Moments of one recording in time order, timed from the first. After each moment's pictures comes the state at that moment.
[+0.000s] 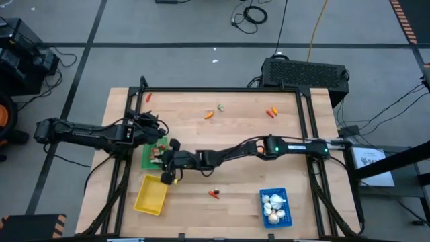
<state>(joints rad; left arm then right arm) 0.03 0.77 0.36 -0.56 -1.03 -0.46 0.12 2.68 2.22 0.26 0.24 0.12</state>
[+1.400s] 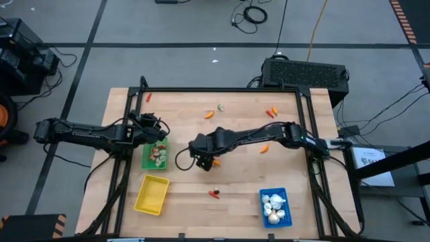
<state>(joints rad) 0.03 0.77 0.36 -0.52 -0.95 -0.46 0.09 2.29 2.09 -1.14 0.26 0.60</state>
